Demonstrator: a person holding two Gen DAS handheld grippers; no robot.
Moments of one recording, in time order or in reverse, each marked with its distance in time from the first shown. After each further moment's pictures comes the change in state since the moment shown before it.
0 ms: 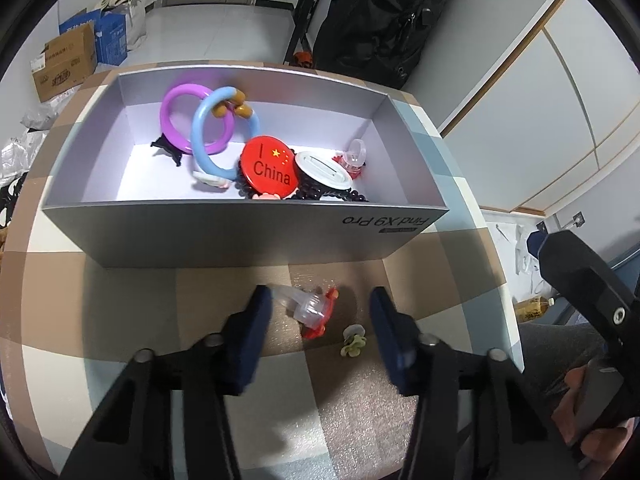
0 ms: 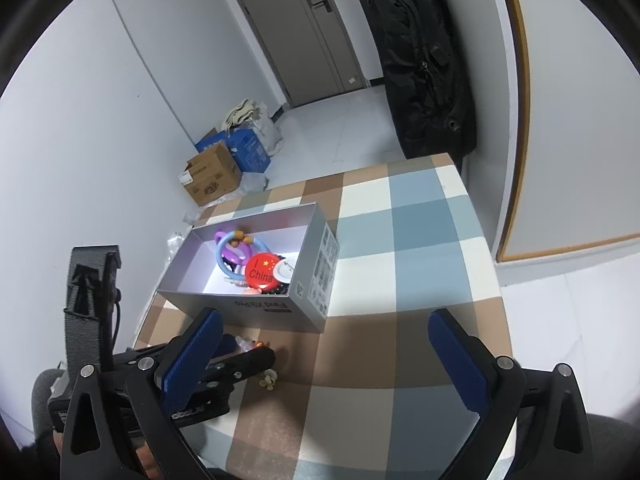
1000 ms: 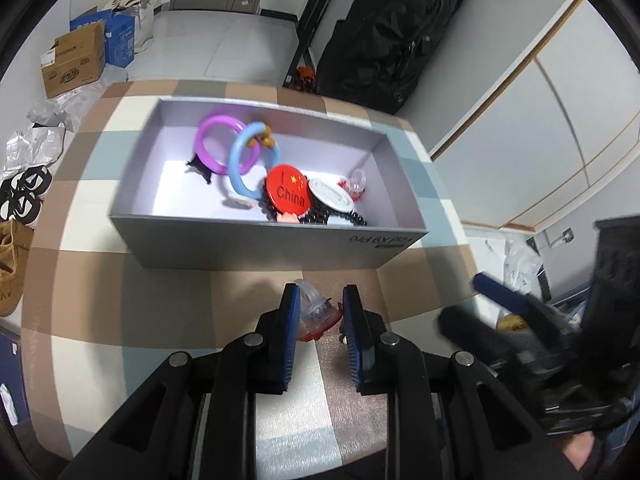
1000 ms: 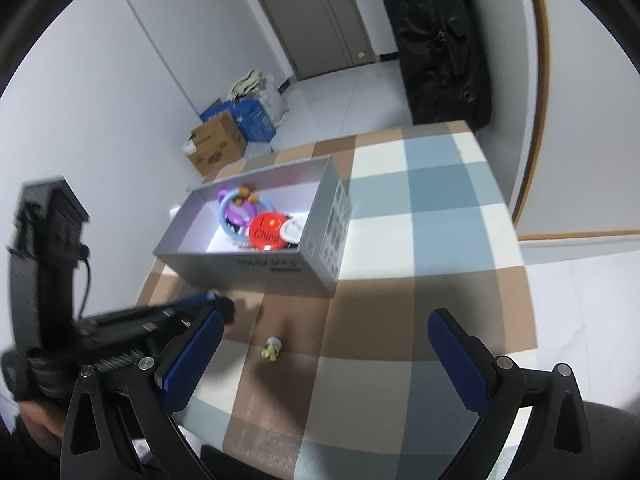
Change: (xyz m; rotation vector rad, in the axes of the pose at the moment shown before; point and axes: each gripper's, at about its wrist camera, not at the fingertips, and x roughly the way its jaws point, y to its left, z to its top) left arm -0.036 0.013 0.003 -0.040 -0.053 -0.043; right arm 0.020 0.011 -0.015 -0.042 0.111 0.011
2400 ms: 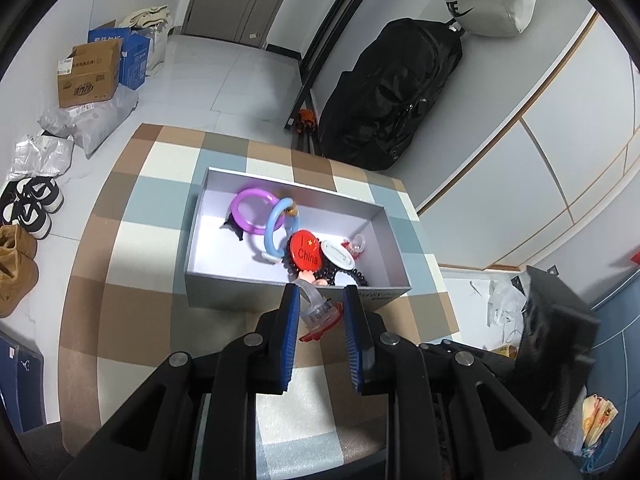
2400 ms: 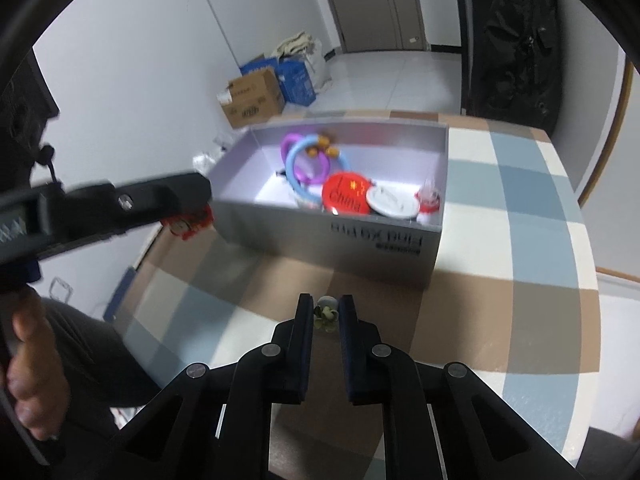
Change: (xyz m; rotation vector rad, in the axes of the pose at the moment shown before) left arm -0.043 0.020 0.017 -0.042 -0.141 -0.048; right arm 0.034 0.051 -0.007 -0.174 0.082 0.039
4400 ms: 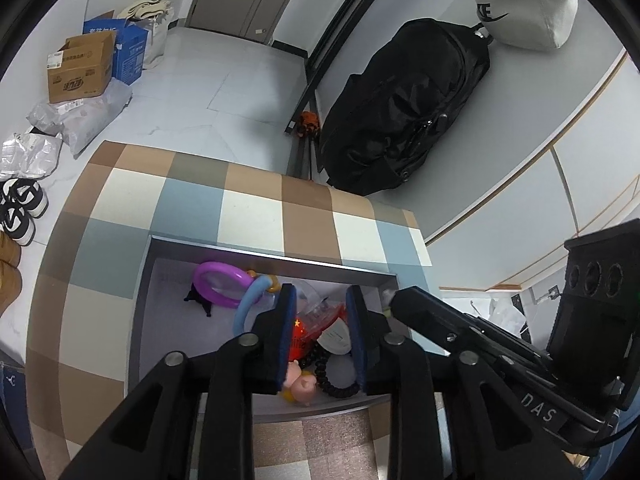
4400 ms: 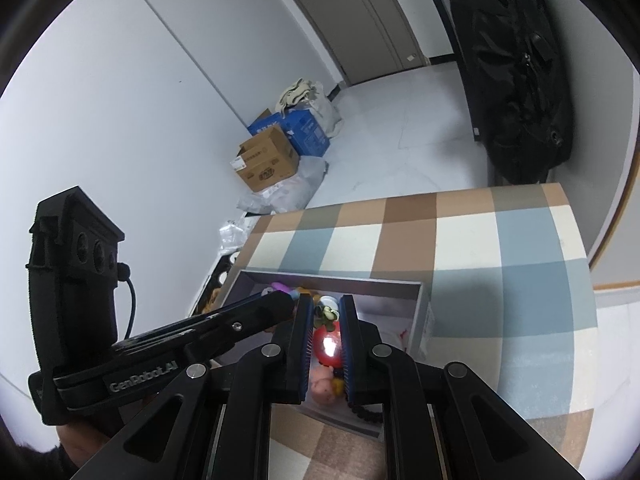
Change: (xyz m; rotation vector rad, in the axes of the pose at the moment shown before) left arm 0.057 -0.006 0.052 -0.062 0.008 0.013; right arm 0.003 -0.051 0.091 0.156 -0.115 0.165
